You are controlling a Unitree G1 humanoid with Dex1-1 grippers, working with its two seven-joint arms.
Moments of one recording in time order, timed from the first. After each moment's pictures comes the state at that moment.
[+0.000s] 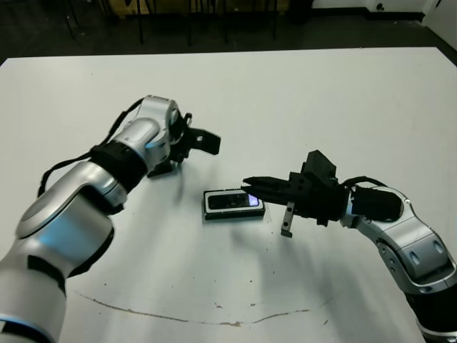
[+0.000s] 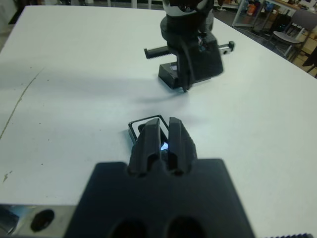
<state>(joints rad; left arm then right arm) -1.05 0.47 -0.79 0.67 0.69 0.28 -1.30 -0.27 -0.56 0.26 -0.32 0.29 0.43 0.84</state>
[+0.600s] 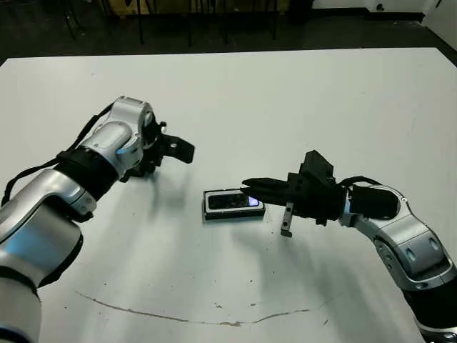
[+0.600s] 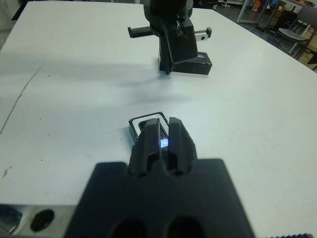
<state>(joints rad) -0.98 0.59 -0.78 0.58 0.75 0.31 -1.39 -0.29 -0.57 0.27 -0.31 0.28 0.44 0.86</state>
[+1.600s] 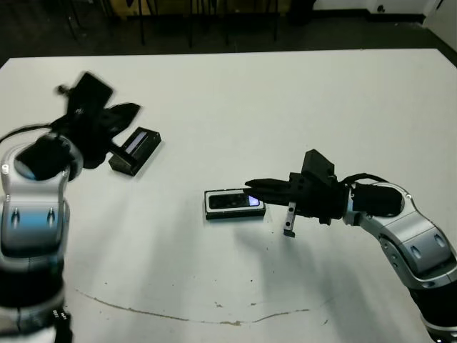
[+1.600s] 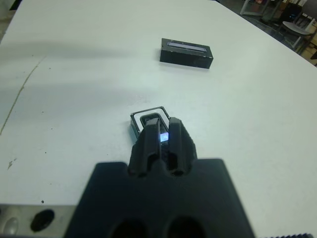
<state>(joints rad) -0.28 0.38 0.19 -0.50 0.22 0.82 -0.47 -0.30 -0.60 0.27 -0.33 0.29 0.46 0.87</state>
